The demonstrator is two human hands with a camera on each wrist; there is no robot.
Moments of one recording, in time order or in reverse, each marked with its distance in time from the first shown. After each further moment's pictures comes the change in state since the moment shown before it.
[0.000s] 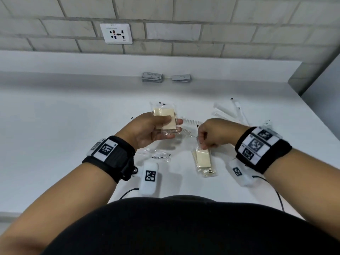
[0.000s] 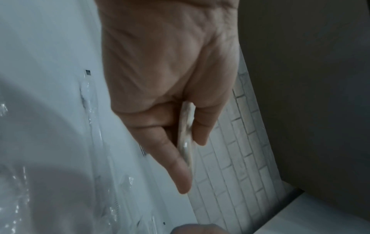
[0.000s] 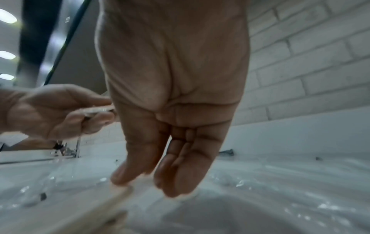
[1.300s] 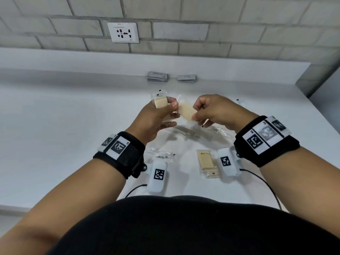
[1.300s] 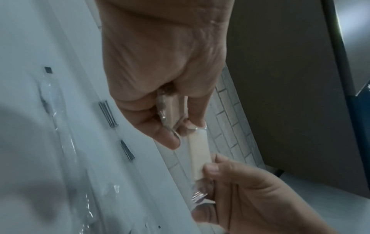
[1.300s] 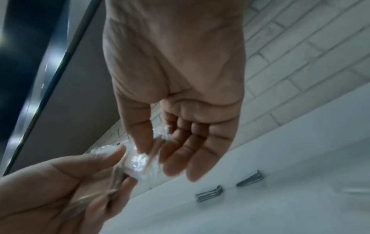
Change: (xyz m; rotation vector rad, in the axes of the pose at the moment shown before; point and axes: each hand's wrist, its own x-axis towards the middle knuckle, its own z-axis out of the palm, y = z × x) left_hand 0.006 0.006 0.008 0.094 0.159 0.284; right_hand -0.007 -0.038 -0.031 0.676 0.307 -0.122
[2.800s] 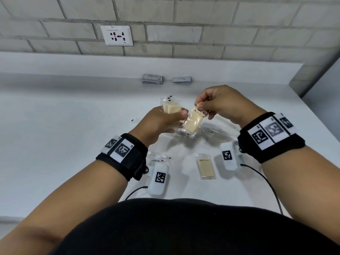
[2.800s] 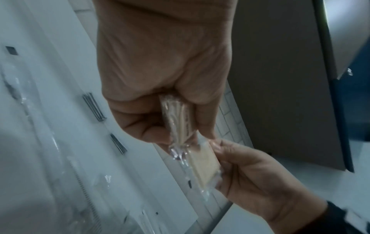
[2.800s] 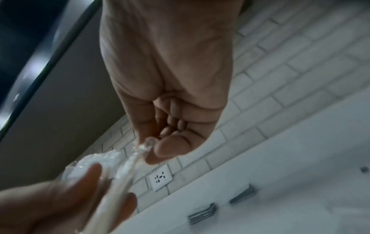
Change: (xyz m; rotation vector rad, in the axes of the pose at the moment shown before) left_hand 0.008 -0.003 0.016 0.289 -0.071 -0.060; right_hand 0.005 0.005 -0.031 0.011 0.078 -0.135
